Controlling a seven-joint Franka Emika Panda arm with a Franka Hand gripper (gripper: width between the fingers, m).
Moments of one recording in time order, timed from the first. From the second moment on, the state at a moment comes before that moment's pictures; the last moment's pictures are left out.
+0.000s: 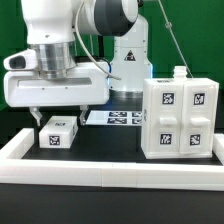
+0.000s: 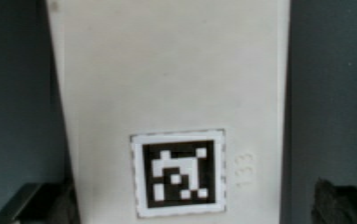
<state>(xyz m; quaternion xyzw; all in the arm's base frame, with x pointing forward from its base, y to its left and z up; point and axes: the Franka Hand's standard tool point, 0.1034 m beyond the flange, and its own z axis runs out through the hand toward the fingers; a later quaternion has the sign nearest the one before) 0.481 -0.139 0.025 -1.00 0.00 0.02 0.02</state>
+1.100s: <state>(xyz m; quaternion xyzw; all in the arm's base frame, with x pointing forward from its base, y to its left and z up) 0.476 -0.142 0.009 -1.00 -0.03 0.02 0.02</state>
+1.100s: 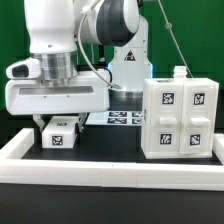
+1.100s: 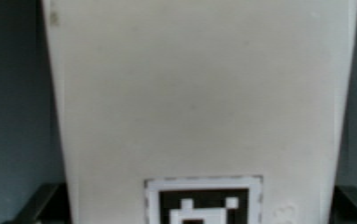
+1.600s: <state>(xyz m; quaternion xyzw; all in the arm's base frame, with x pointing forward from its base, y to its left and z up) 0.480 -0.139 0.031 -1.00 -0.02 0.03 0.03</state>
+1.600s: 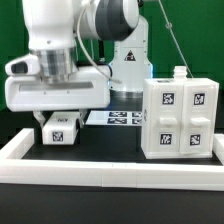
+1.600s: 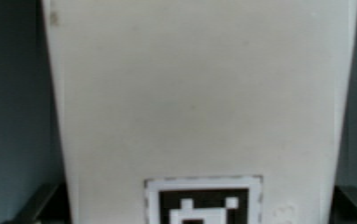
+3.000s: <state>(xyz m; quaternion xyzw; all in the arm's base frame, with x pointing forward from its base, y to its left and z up) 0.526 -0.053 0.170 -1.00 0.01 0.03 0.05</state>
